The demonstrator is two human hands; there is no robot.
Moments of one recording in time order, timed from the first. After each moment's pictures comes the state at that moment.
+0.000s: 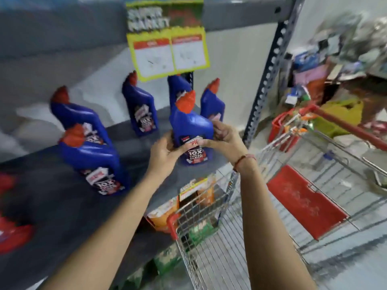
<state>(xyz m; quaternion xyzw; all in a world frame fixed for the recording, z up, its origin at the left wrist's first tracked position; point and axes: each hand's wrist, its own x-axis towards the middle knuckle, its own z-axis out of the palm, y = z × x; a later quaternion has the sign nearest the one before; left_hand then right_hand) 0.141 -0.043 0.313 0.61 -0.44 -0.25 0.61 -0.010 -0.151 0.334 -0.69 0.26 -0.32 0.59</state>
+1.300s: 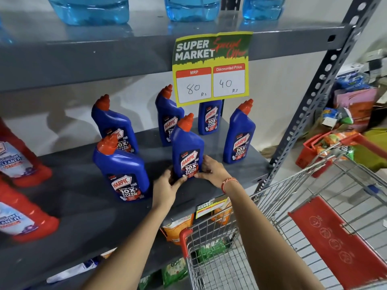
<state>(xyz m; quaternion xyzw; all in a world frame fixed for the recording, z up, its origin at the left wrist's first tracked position) 0.177 -0.016 0.237 0.80 -0.35 -0.08 0.49 0.078 -0.164 0.258 -0.80 0.28 -0.11 0.52</state>
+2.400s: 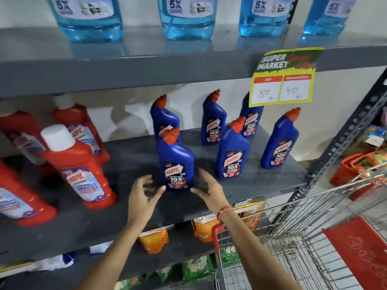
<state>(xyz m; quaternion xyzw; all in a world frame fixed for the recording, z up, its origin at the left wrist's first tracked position) 0.230 0.150 0.249 0.82 -0.24 -0.02 0.53 0.117 -0.026 0.247 -0.80 0.19 -0.20 0.53</state>
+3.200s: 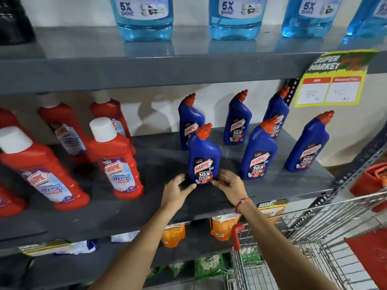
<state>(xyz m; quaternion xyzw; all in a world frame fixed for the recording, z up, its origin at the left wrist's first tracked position) 0.241 0.135 0.244 0.82 -0.27 -0.12 0.48 0.136 -0.022 0.251 -0.77 0.27 -0.20 0.55</state>
